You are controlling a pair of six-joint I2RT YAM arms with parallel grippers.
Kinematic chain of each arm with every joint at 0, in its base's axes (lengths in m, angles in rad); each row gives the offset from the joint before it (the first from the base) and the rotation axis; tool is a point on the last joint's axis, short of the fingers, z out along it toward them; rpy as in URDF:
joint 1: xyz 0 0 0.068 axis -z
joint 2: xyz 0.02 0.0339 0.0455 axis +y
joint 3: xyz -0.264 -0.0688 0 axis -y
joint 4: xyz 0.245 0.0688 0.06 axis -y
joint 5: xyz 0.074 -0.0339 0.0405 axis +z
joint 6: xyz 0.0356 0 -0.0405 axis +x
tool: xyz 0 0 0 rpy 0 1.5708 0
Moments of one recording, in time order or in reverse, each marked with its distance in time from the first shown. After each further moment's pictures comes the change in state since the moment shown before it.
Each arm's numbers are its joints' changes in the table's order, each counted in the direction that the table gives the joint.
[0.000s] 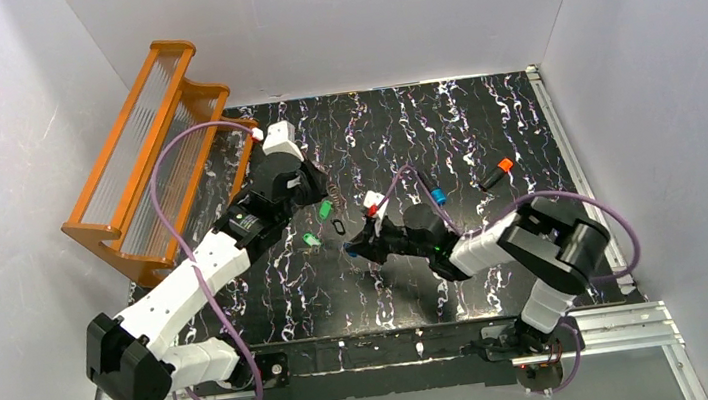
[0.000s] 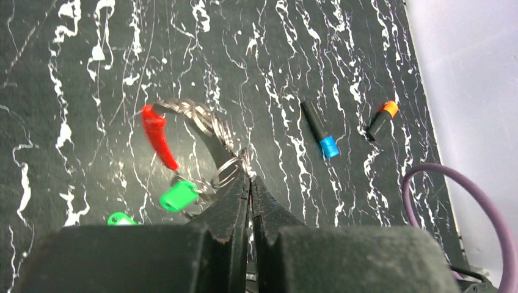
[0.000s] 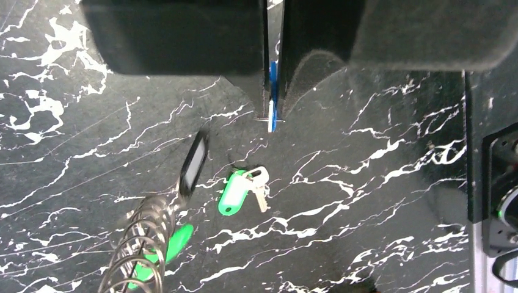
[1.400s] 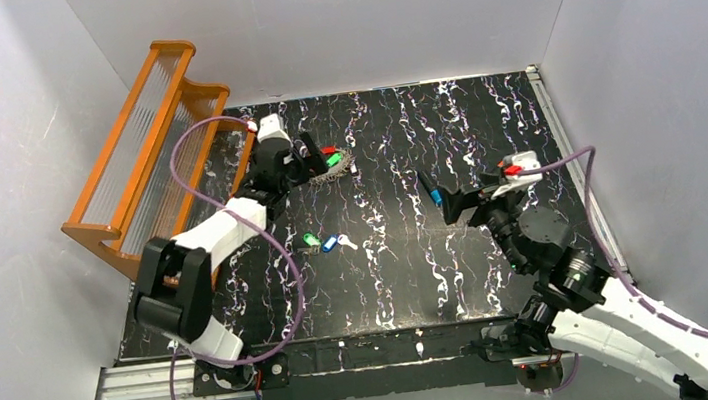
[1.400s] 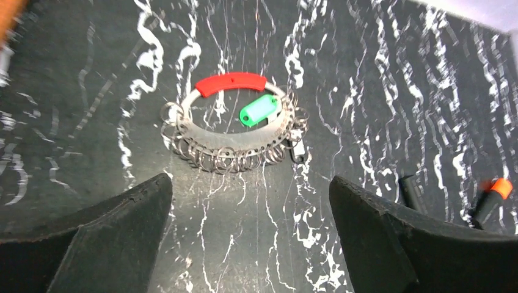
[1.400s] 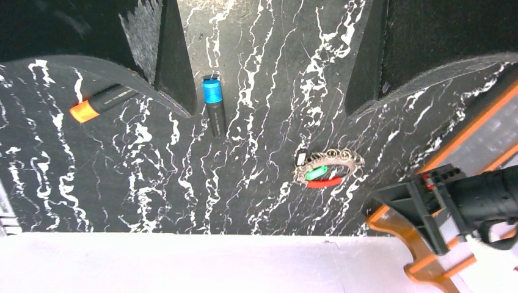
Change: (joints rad) left arm -0.249 0.421 -0.044 0.447 -0.082 0.110; right arm 0.003 -1.109 0.072 -0.982 -0.934 0.104
